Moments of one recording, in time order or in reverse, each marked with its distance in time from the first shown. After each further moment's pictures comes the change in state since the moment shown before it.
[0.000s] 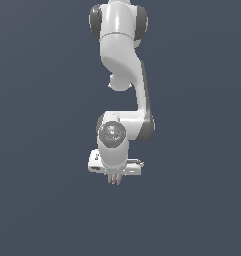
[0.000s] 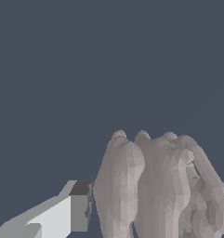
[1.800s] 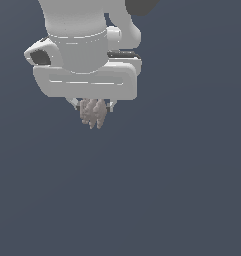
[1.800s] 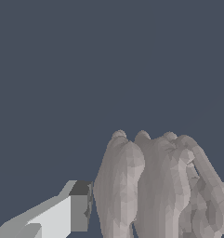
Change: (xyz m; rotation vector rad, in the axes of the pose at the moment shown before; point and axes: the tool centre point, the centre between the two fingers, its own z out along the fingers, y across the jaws) arm -0.047 0.049 -0.324 0.000 0.003 0.000
